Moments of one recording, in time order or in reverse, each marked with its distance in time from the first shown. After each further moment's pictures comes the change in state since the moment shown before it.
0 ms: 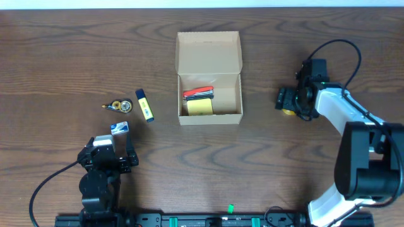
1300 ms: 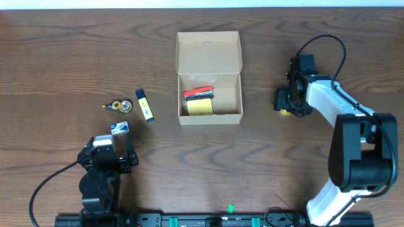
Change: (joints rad) left arm 0.000 0.000 0.000 0.000 0.000 0.000; right arm 0.066 0.066 0.092 -0.109 0.075 -0.032
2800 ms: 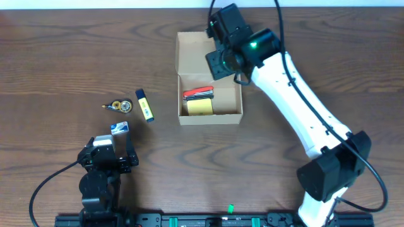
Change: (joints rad) left arm 0.000 0.000 0.000 0.000 0.000 0.000; right arm 0.505 0.033 0.793 -0.466 0.011 -0.064
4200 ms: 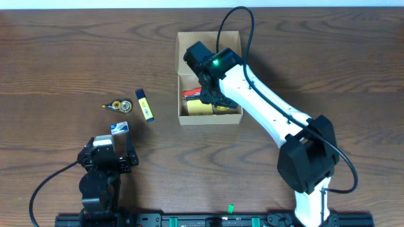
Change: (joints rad) left arm 0.000 0.000 0.000 0.000 0.000 0.000; right arm 0.114 0.128 -0.106 -0.193 0.141 0.748
